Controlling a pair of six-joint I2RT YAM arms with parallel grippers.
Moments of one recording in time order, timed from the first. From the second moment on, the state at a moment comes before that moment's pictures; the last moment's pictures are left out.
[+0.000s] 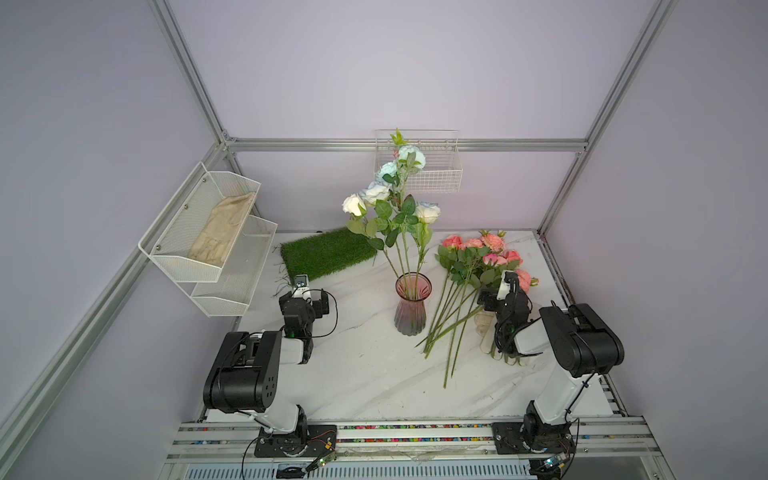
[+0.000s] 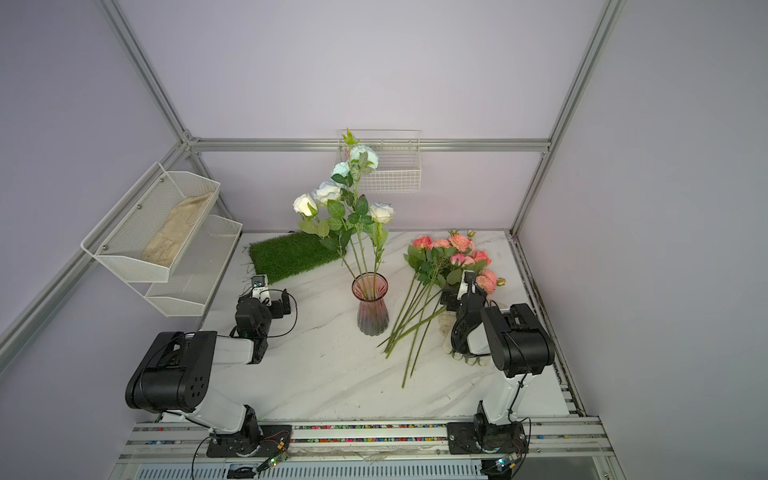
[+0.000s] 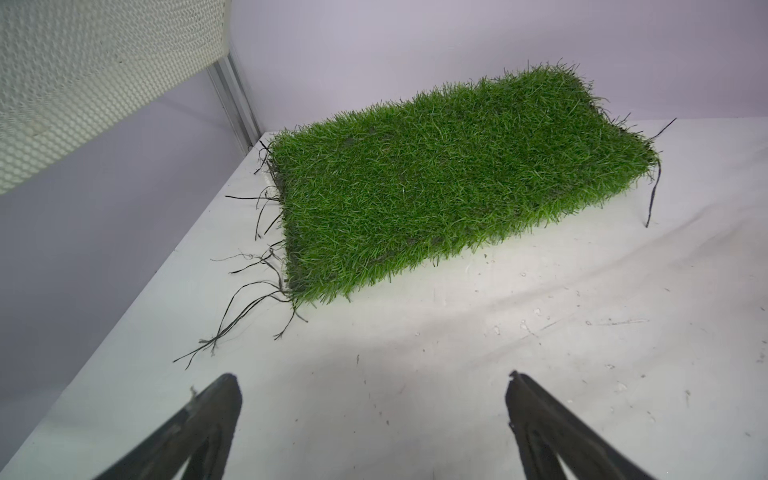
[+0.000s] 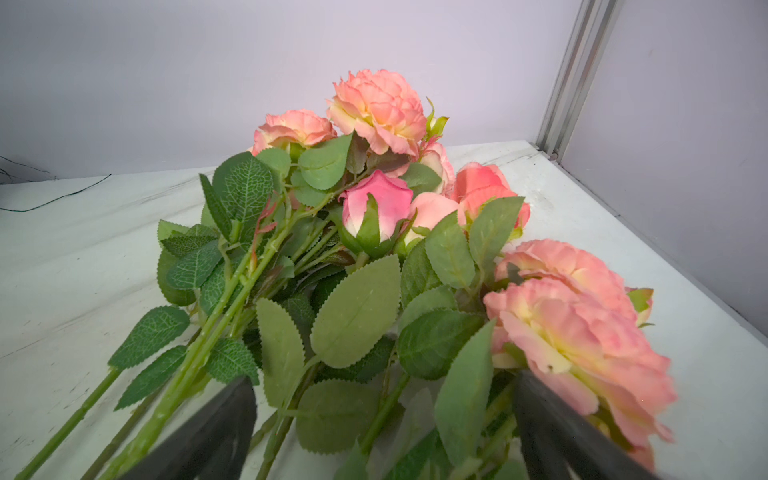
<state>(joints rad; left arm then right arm) 0.01 1.57 0.39 0.88 -0.17 0.04 0.08 1.80 0.45 1.13 0.20 0.07</state>
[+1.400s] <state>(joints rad) 0.01 1.58 0.39 0.91 -0.16 0.04 0.06 1.80 0.46 1.09 0.19 0.09</state>
